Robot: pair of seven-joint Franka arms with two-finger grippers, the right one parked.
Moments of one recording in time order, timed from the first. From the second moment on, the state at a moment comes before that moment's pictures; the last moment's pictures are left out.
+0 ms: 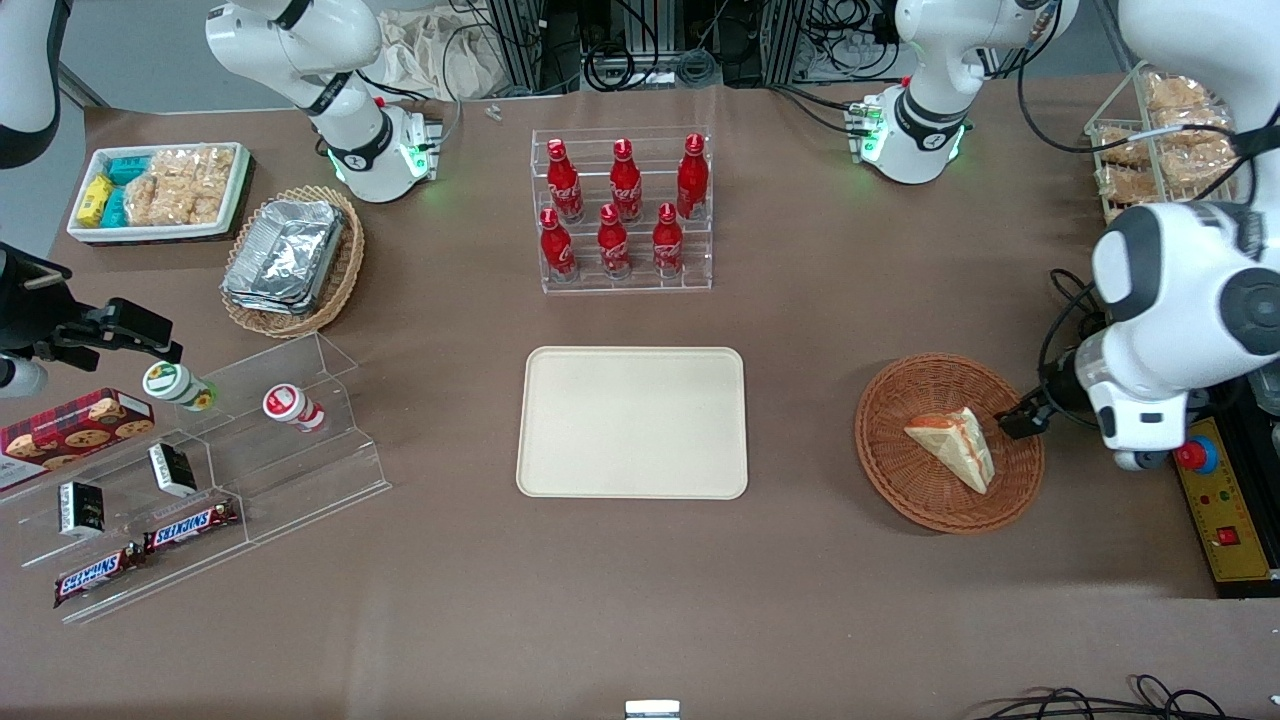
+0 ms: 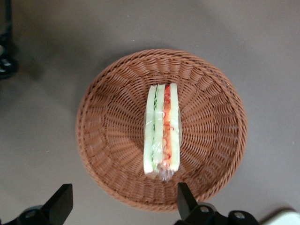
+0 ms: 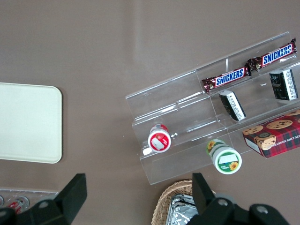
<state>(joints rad) -0.04 0.23 0.02 -1.92 -0.01 2.11 -0.81</state>
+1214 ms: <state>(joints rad) -0.09 0.40 0.00 -2.06 -0.03 2.51 -0.95</state>
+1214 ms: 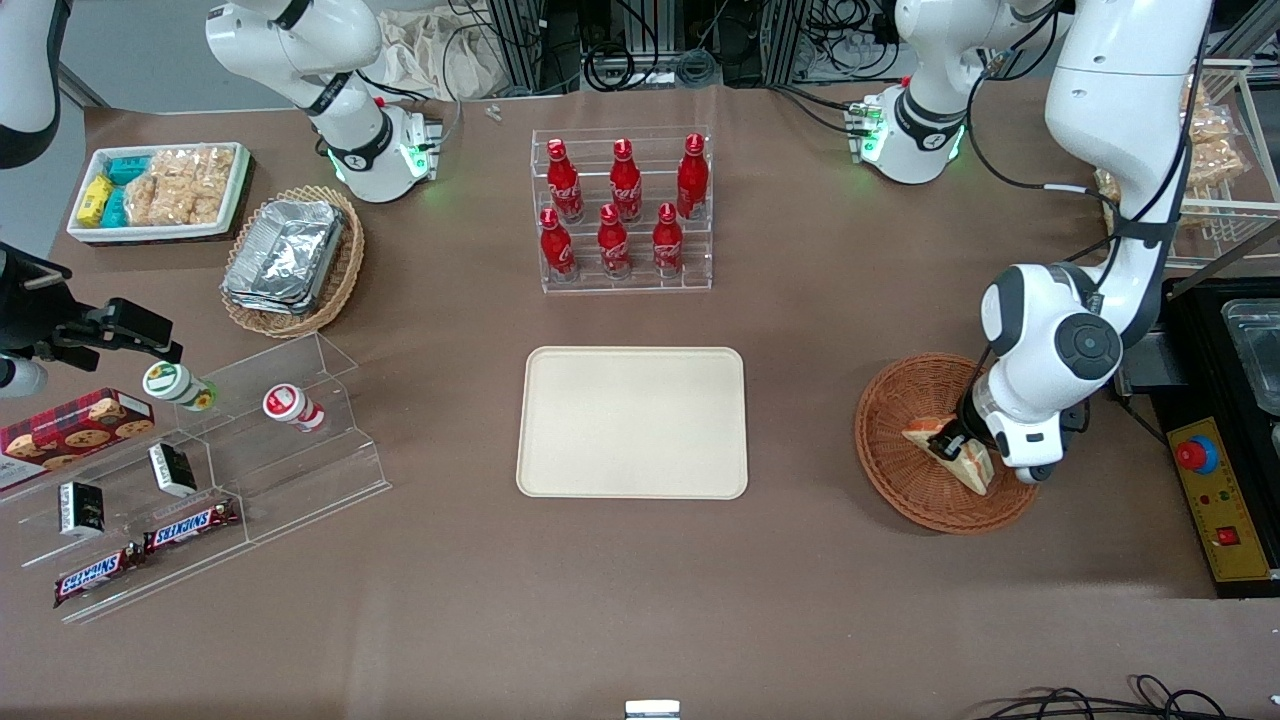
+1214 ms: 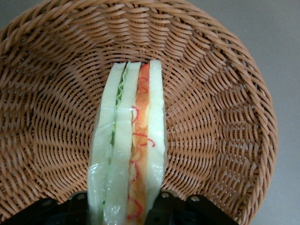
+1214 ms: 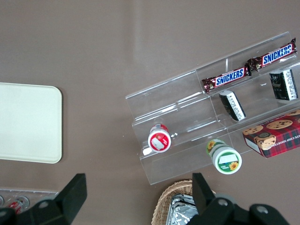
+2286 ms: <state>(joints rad) -0.23 0.32 -0.42 -1.84 0.01 2.21 -0.85</state>
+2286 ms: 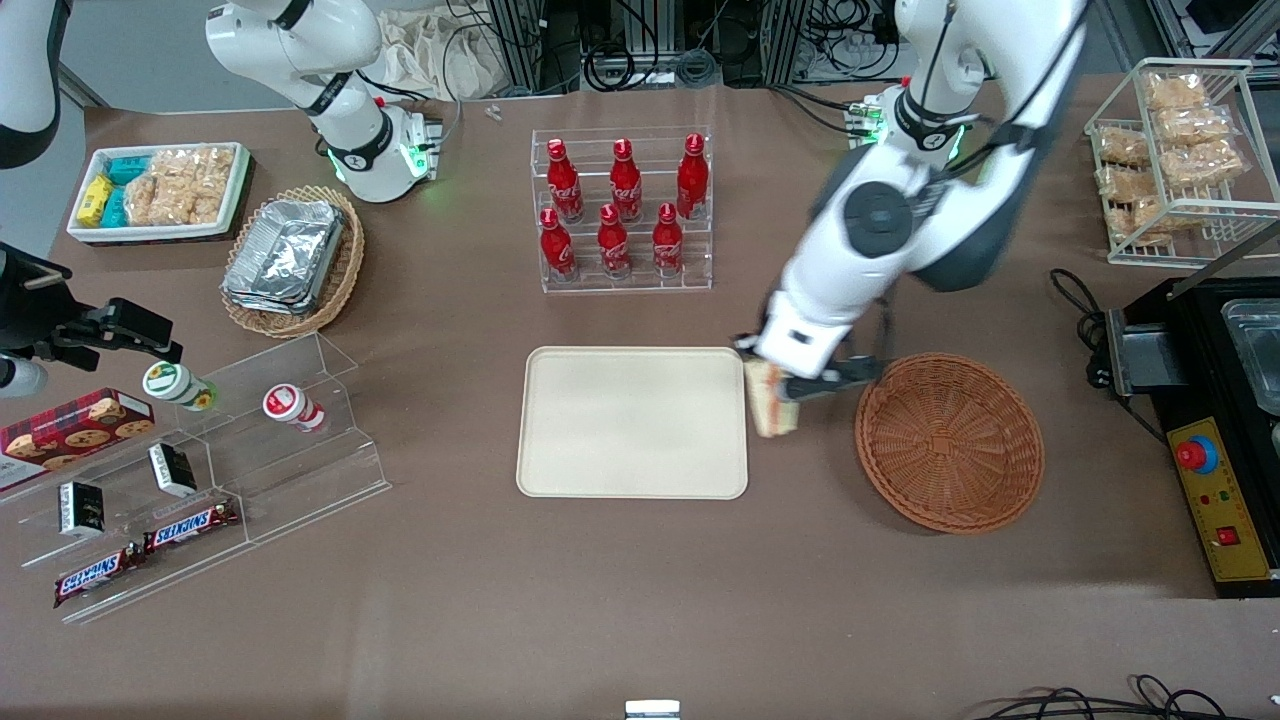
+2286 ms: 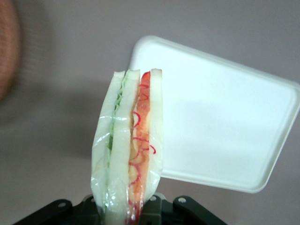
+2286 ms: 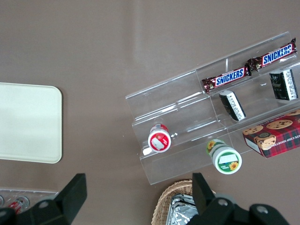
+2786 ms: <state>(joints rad) -0.29 0.57 -0.41 -1.84 0.29 2.38 -0.86</state>
